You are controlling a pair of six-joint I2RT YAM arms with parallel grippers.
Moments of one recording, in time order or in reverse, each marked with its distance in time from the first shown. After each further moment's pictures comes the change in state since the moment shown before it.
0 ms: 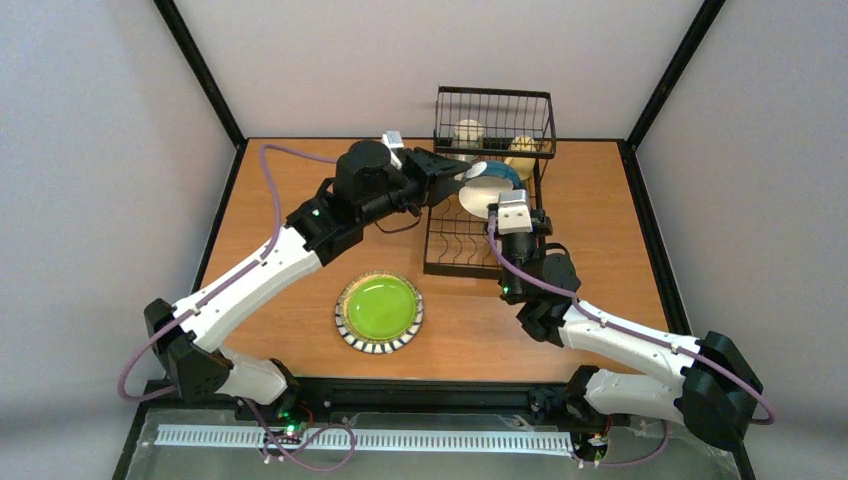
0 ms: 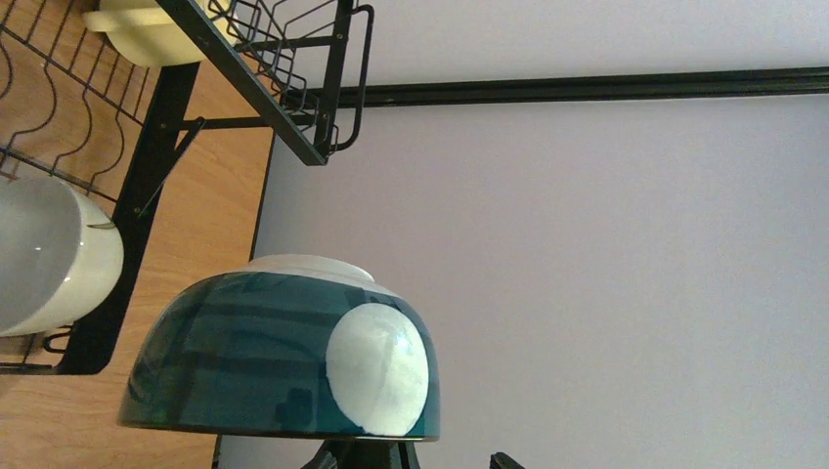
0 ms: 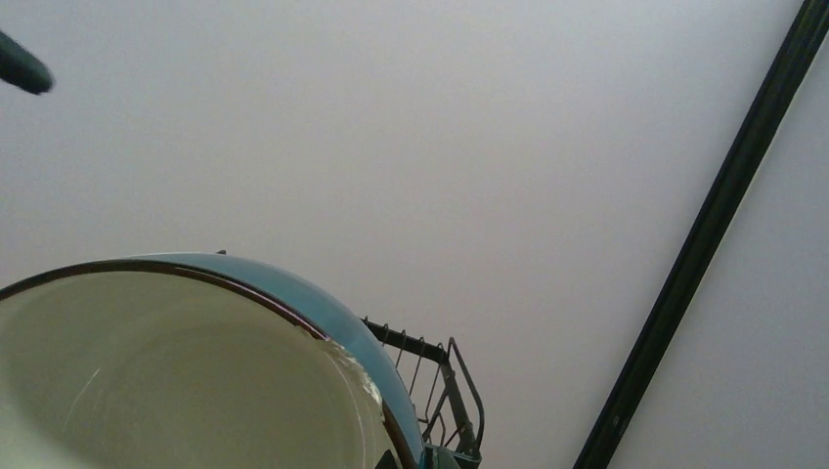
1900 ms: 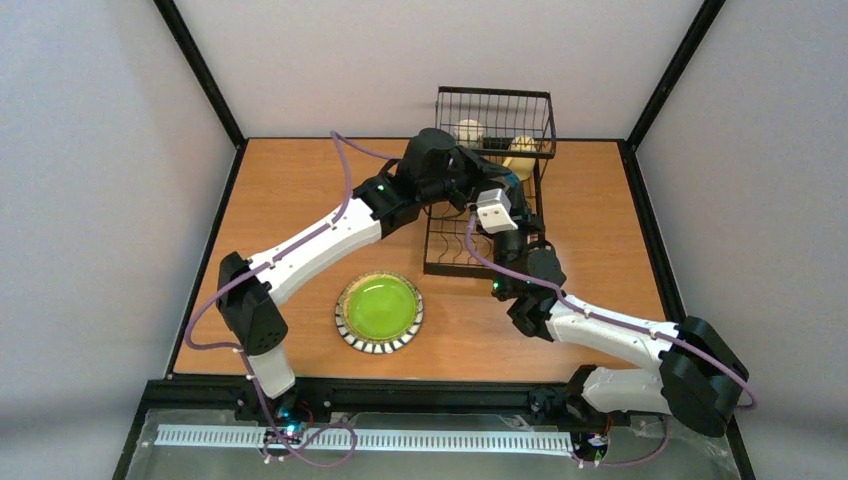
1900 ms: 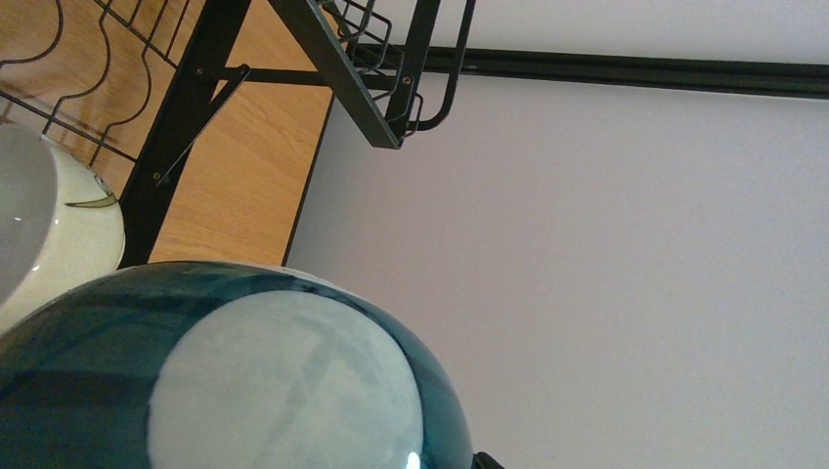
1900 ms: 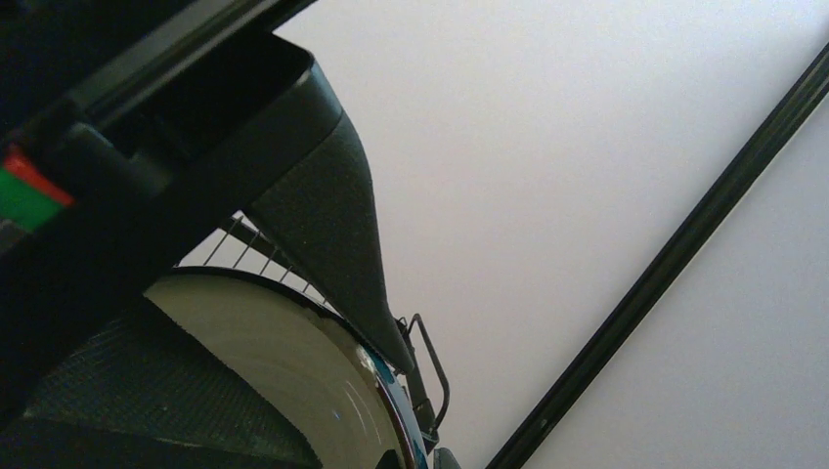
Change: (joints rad) left arm -0.023 0.363 0.270 -0.059 0.022 -0.074; right arm -0.009 0.101 0.000 0.059 0.027 -0.217
